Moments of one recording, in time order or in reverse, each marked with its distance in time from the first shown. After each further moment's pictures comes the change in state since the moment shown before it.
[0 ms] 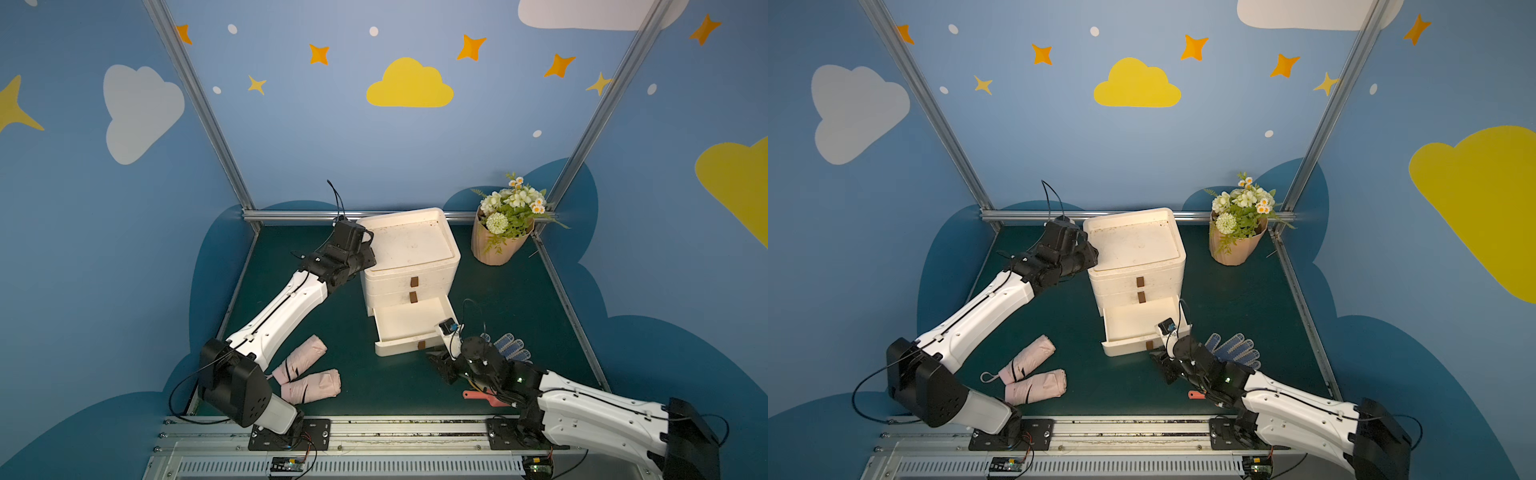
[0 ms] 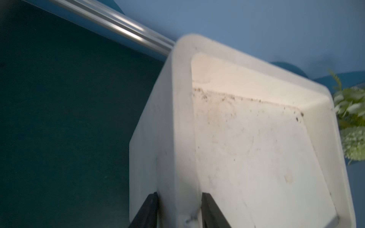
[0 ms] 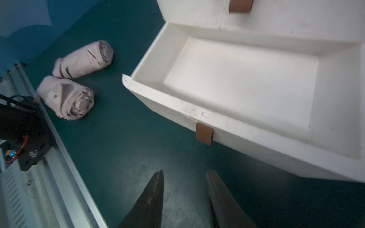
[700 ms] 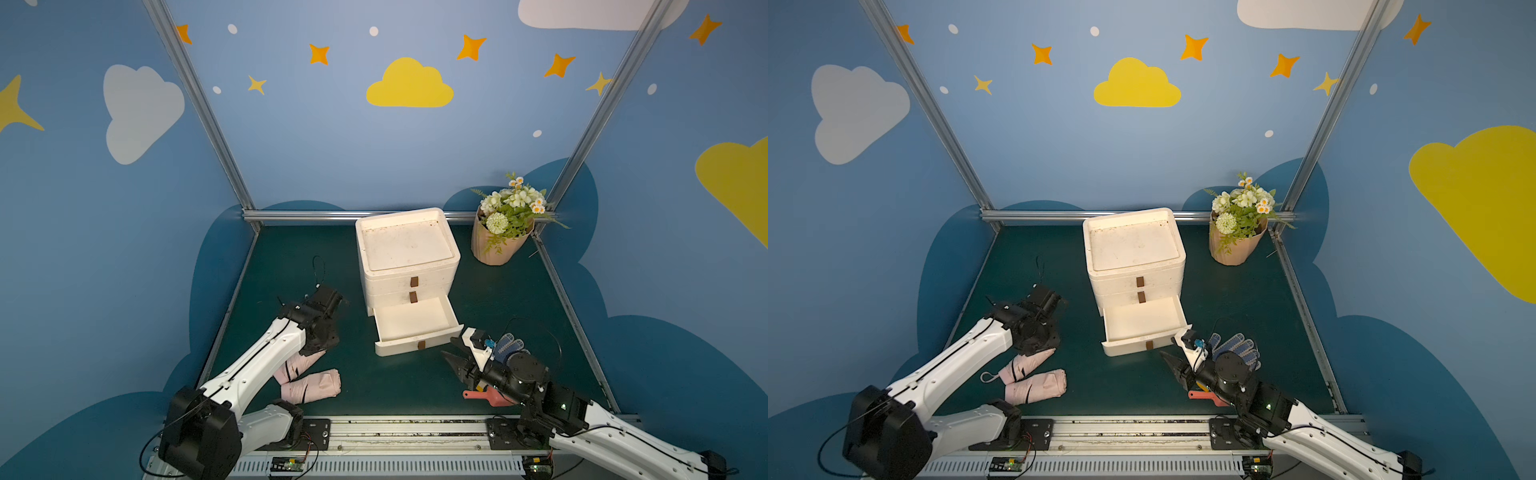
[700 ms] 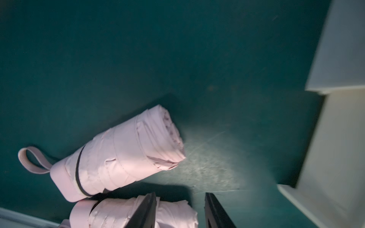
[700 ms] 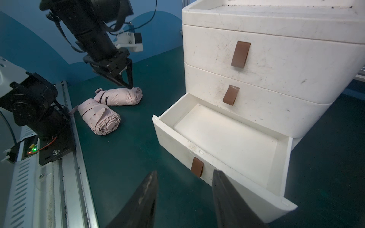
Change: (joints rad) left arm 0.064 -0.250 -0.564 -0.448 -0.066 -0.065; right arm 0.000 -0.433 -0.149 0.036 0.002 -0.241
